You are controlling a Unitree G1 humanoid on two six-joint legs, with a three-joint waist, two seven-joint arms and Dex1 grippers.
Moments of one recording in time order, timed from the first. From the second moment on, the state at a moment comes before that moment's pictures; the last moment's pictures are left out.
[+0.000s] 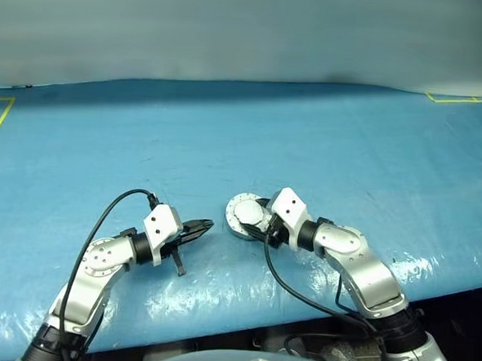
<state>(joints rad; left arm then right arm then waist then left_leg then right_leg) 0.10 0.49 -0.13 -0.27 -0.22 0.07 -0.82 -0.16 -0.48 0.33 -0.33 0.13 0.51 0.70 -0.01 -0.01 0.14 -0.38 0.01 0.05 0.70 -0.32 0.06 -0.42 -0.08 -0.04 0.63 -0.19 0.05</state>
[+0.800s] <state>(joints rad) -0.01 0.39 -0.24 -0.11 -0.08 0.02 -0.71 -0.15 -0.46 0.34 -0.32 0.12 0.52 0.67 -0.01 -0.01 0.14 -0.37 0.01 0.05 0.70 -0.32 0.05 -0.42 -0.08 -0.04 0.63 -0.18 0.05</state>
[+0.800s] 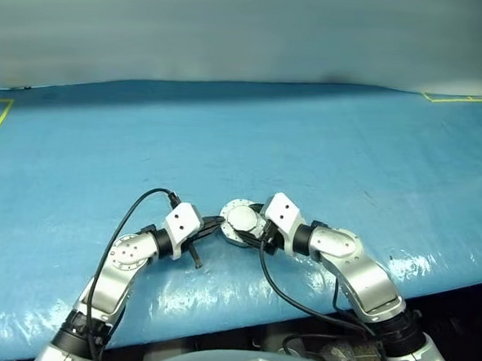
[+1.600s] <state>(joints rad) -0.06 0.36 -0.26 0.03 -0.04 -0.13 -0.70 -0.12 -0.40 0.28 -0.33 0.15 0.50 0.62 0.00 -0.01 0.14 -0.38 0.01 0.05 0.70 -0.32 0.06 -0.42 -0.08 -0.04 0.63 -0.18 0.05</state>
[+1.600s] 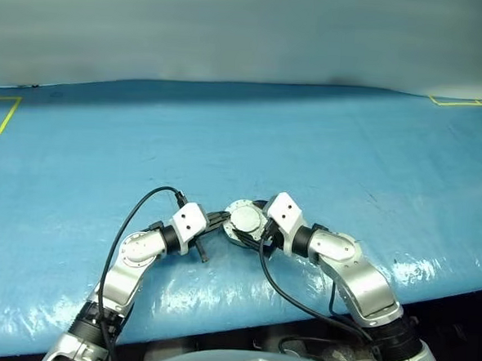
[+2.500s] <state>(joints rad) -0.04 0.37 -0.27 0.02 -0.04 -0.13 -0.70 0.00 -0.15 -0.32 -0.22 0.93 1.06 0.37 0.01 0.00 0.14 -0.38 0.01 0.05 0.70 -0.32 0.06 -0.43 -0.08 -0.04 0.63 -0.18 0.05</state>
